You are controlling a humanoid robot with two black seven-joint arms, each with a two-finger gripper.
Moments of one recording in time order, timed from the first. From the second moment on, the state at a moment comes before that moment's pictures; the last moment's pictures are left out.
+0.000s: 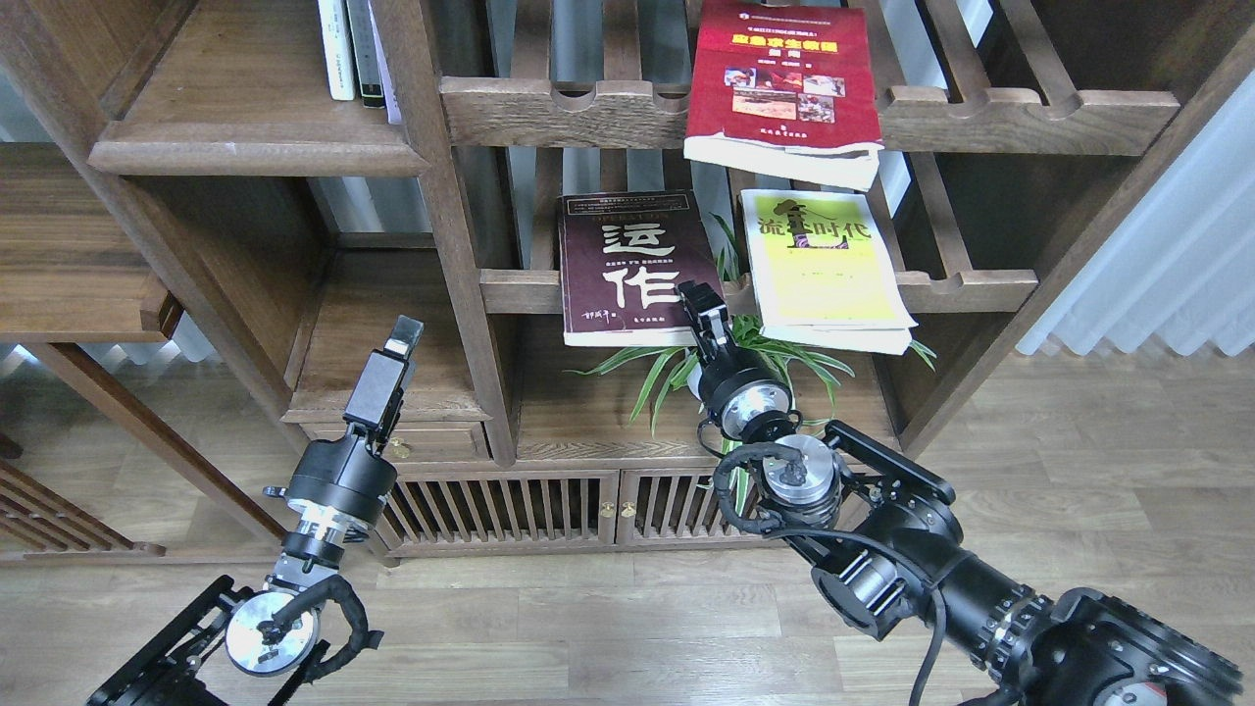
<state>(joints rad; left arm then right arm) -0.11 0.05 -1.06 -1.14 0.06 -0.49 -0.26 0.54 0.02 0.67 0.88 0.52 0.04 0.39</state>
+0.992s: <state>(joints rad) -0.11 0.06 -1.07 -1.14 0.02 -0.49 -0.27 0.41 0.01 0.72 1.16 0.52 0.13 0.40</state>
